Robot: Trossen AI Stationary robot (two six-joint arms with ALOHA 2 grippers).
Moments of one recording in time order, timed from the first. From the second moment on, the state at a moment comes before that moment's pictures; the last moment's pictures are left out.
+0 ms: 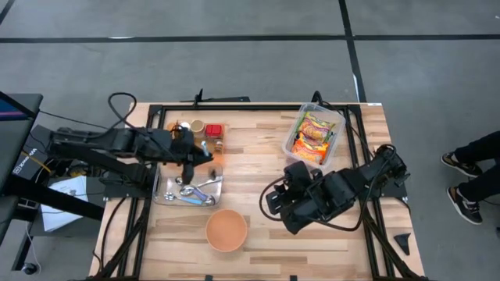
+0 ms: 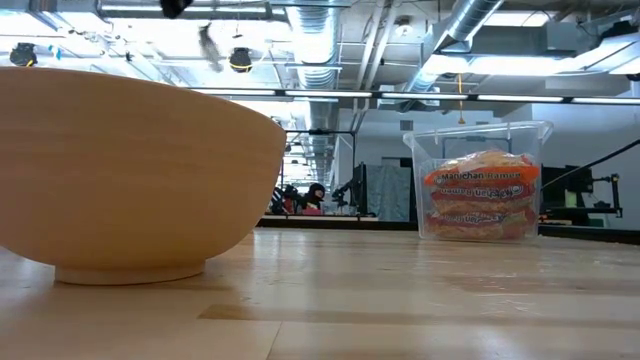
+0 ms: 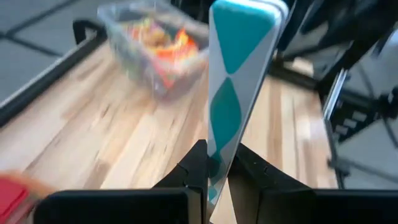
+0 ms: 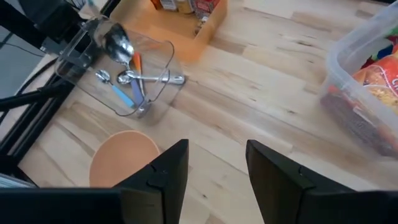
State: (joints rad) left arm -0.13 0.95 1.04 -0.56 -0.26 -0.37; right arm 0.52 1.89 2.18 -1.57 0.68 1.53
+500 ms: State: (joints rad) left arm -0.21 1.01 1.17 -0.99 -0.15 -0.45; right arm 0.52 1.89 2.18 -1.57 0.68 1.55
